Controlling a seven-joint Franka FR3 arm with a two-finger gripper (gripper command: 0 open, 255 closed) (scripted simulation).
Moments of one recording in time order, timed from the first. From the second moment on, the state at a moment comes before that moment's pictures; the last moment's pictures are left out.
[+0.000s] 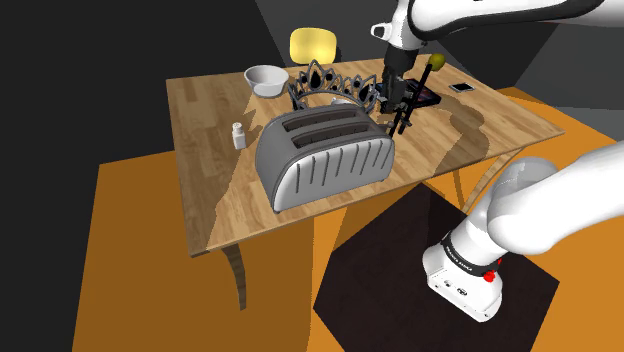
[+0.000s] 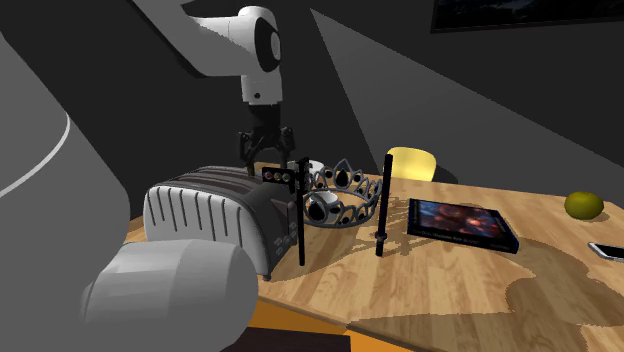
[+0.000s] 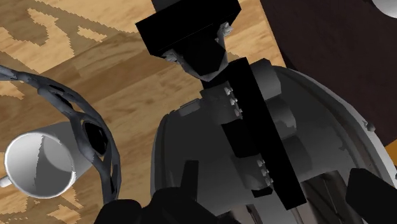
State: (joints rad) arm 0.19 -0.48 -0.24 -2.37 -0.14 1.88 -0.80
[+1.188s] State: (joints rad) arm 0.19 -0.49 -0.23 -2.33 -0.13 1.83 -0.80
